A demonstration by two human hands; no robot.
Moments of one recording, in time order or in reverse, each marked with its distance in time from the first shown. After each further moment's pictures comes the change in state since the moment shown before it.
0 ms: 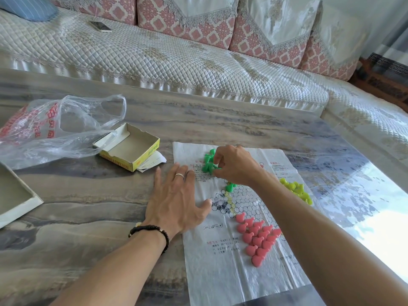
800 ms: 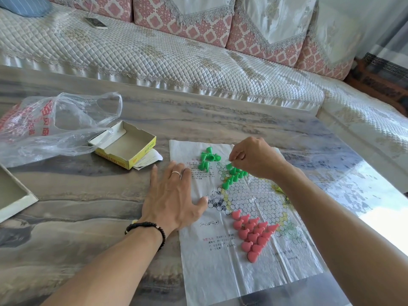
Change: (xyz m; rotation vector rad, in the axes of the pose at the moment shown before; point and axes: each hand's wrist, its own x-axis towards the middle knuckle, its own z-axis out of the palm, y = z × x) left_hand 0.001 -0.001 0.002 0.000 0.012 0.012; right_hand -0.021 0.025 -0.040 0.006 0.053 -0.053
